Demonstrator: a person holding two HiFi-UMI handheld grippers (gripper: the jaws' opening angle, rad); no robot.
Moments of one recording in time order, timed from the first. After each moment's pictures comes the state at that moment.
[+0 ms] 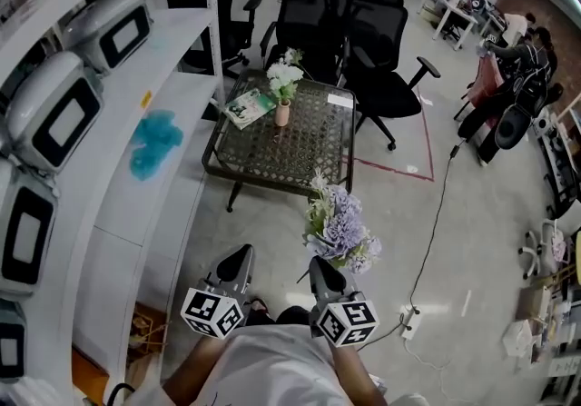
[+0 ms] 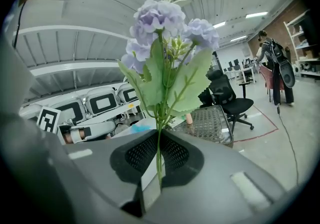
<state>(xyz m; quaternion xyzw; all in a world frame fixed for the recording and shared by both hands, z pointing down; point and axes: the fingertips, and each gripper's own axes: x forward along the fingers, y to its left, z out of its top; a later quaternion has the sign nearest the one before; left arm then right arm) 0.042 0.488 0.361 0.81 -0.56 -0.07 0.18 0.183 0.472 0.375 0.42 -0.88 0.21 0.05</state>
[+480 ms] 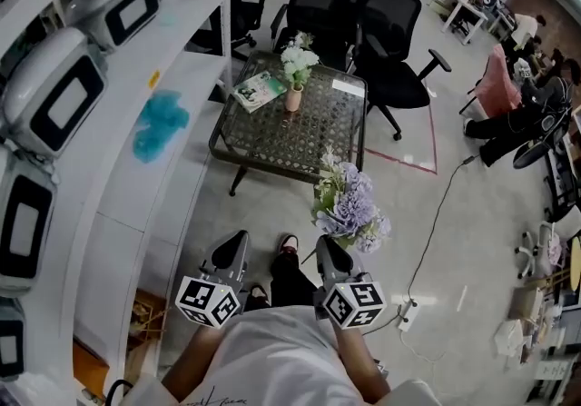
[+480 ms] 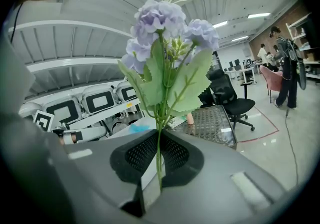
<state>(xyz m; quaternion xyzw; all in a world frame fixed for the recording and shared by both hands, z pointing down) -0.003 0.484 0.372 0.79 -0.57 -0.09 0.20 0.155 0.444 0.378 0.43 -0.88 0.21 0.06</state>
